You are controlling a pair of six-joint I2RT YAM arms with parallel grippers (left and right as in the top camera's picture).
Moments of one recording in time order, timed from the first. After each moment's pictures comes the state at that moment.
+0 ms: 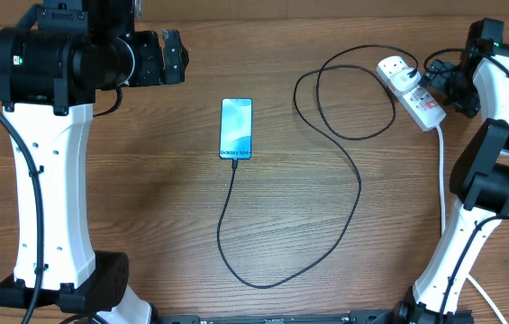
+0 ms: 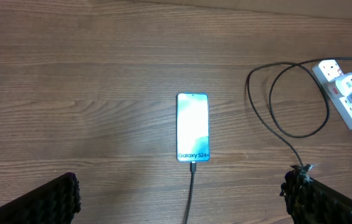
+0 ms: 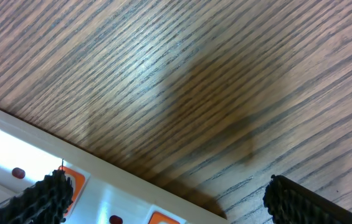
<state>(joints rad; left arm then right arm) -0.12 1.79 2.38 -1.52 0.11 -0.20 -0.30 2.44 2.11 -0.98 0.01 0.34</state>
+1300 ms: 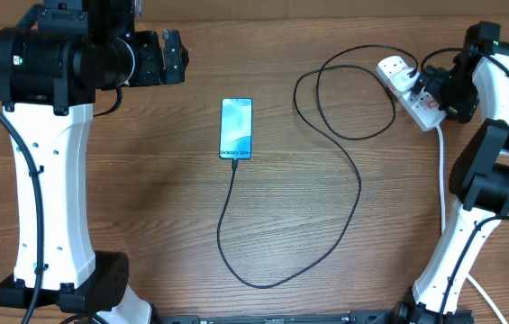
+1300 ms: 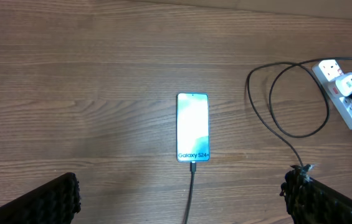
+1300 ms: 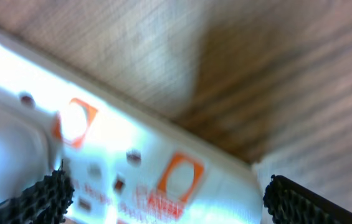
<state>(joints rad) -0.12 1.79 2.38 -1.52 0.11 -0.20 -0.29 2.43 2.11 -1.11 -0.07 0.30</state>
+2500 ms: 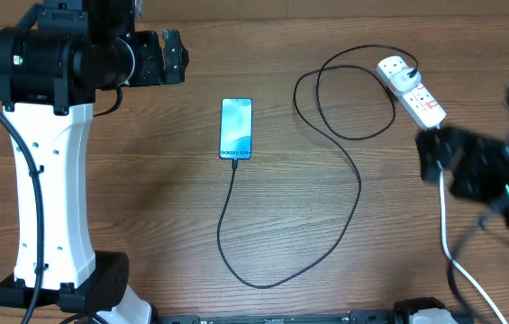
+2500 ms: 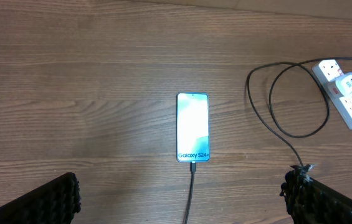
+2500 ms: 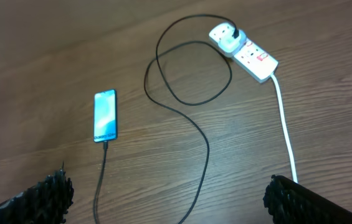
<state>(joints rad) -0.12 1.79 2.38 -1.52 0.11 -0.20 0.12 1.18 2.04 -1.64 -0.01 0.37</state>
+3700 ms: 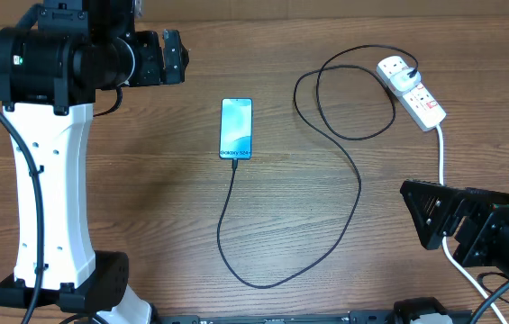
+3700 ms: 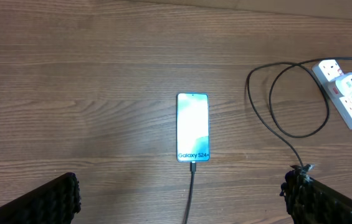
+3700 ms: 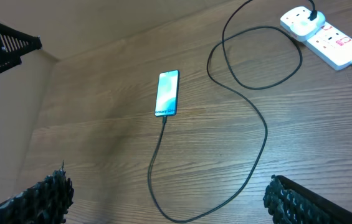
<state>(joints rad) -0.12 1.79 2.38 -1.52 0.11 -0.20 0.12 1.02 1.97 -1.64 -0.27 0.38</state>
